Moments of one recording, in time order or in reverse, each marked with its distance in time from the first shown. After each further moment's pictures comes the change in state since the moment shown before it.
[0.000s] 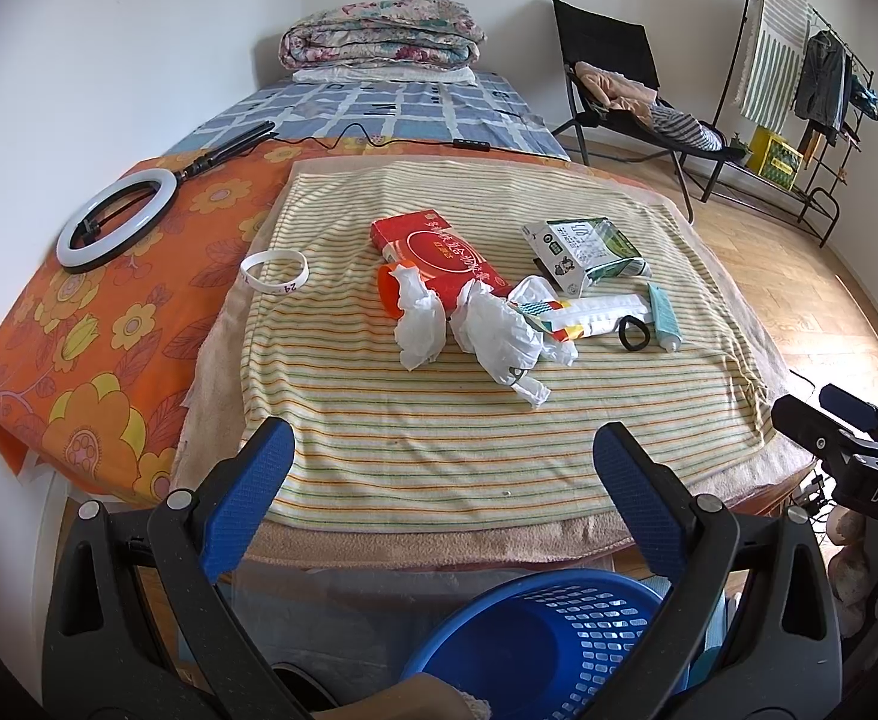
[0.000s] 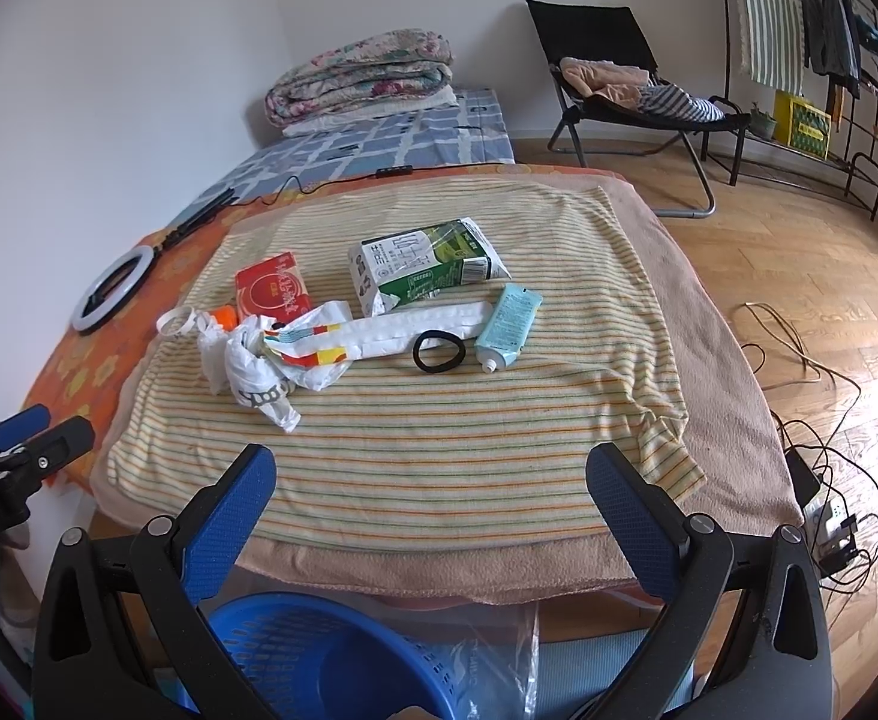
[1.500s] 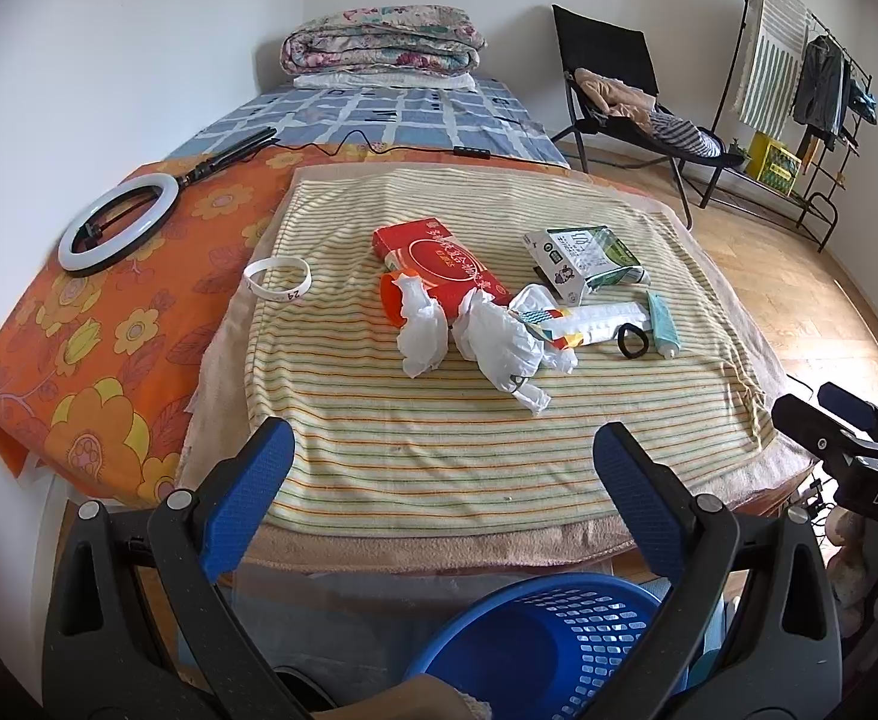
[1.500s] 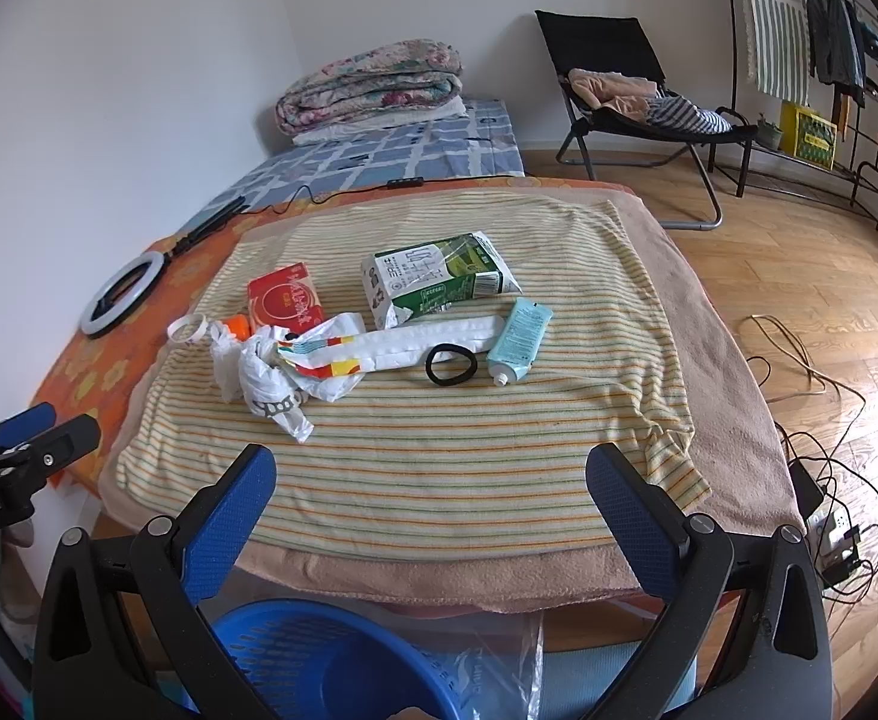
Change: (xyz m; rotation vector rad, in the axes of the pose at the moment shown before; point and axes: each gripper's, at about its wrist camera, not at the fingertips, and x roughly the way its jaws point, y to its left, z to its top) left arm 0.001 -0.001 -0.003 0.004 -0.014 0.000; right arm -0.004 0.004 0.005 -0.011 -0.020 0.017
